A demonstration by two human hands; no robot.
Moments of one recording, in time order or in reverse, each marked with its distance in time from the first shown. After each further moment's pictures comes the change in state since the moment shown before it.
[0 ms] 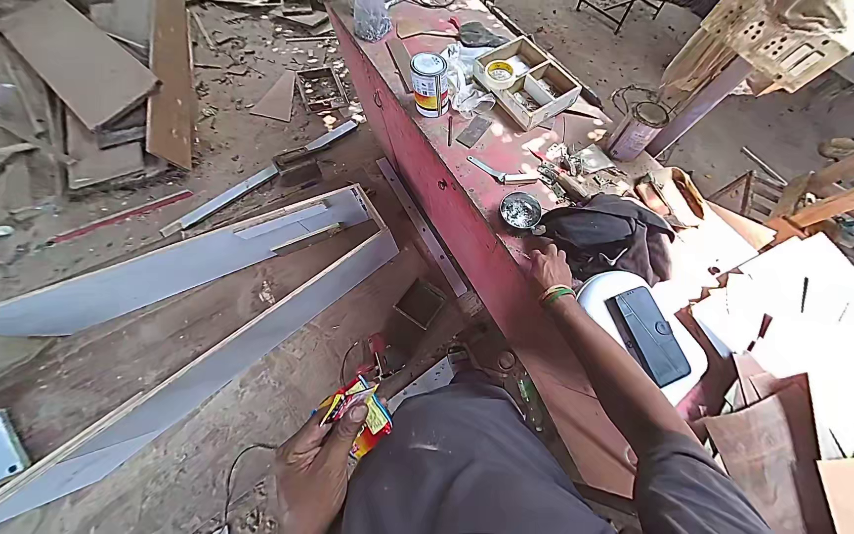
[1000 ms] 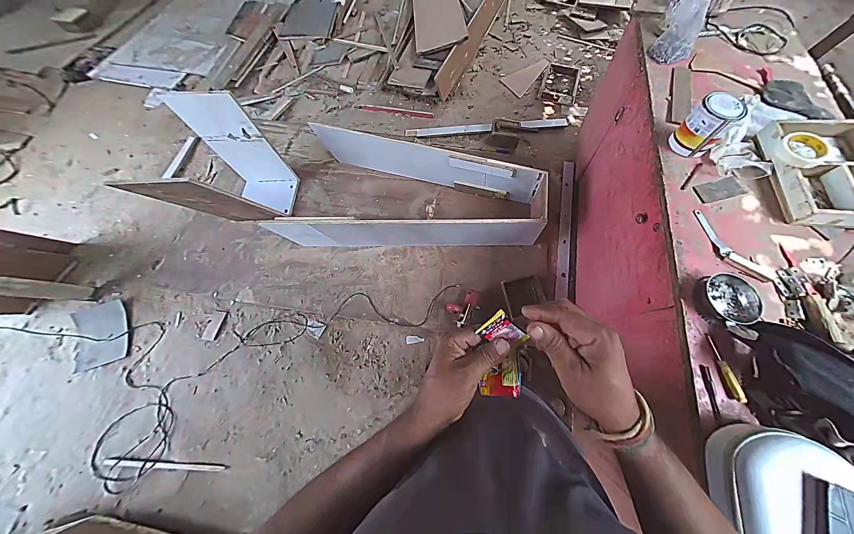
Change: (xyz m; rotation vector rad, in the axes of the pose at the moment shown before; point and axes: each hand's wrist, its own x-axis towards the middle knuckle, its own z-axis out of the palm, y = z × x) left_hand -0.028 0.030 -0.027 -0.290 0.187 -0.089; right_hand -0.217 -0.187 -0.017 0.966 -0.178 -1.304
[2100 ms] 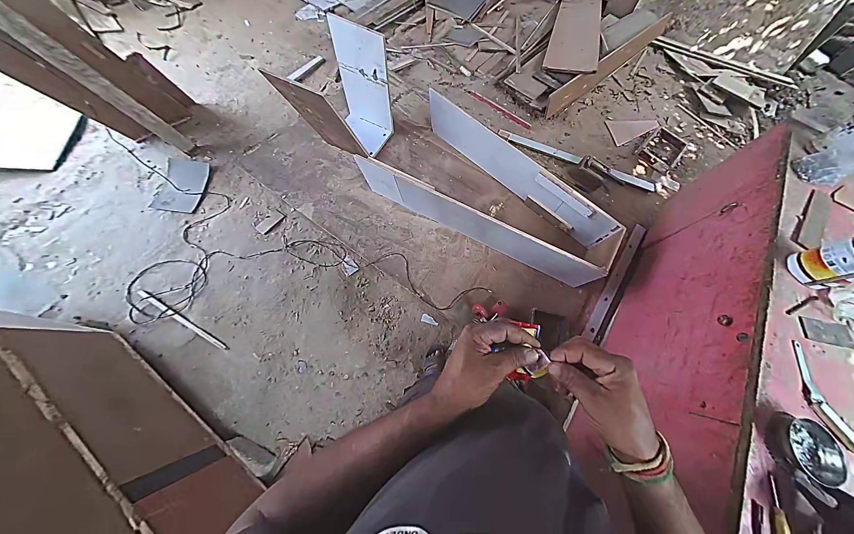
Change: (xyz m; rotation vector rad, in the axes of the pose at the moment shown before) left_hand -0.048 0.028 -0.100 0.084 0.193 0.236; right_hand 0.014 -0.006 0.102 0.229 -0.396 0.185
